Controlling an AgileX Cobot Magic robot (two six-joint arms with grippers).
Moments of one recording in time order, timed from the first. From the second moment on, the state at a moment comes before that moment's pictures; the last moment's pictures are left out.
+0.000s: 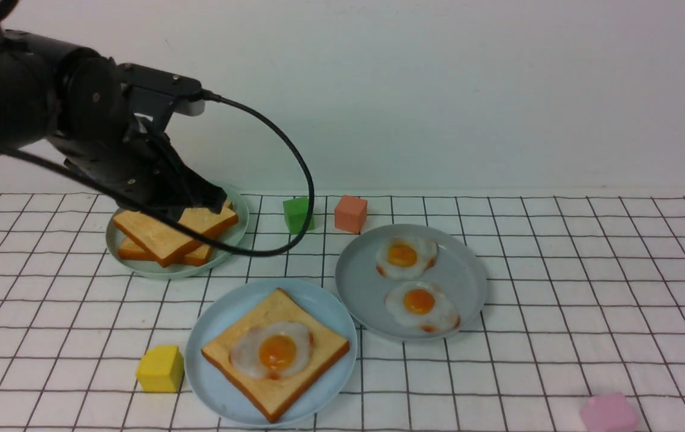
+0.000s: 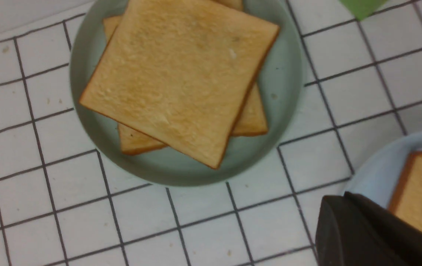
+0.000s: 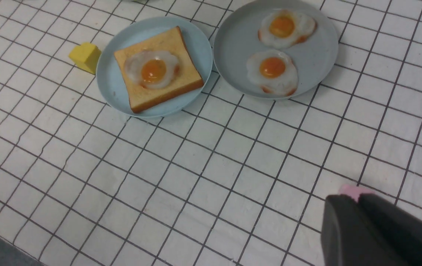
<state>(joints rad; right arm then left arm) 0.43 0.74 -1.09 0.16 1.15 -0.02 -0.25 1.75 -1.40 0.10 0.72 0.00</state>
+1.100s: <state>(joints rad) 0.43 0.74 -1.01 0.18 1.12 0.00 -0.16 2.18 -1.66 0.11 0.66 0.38</state>
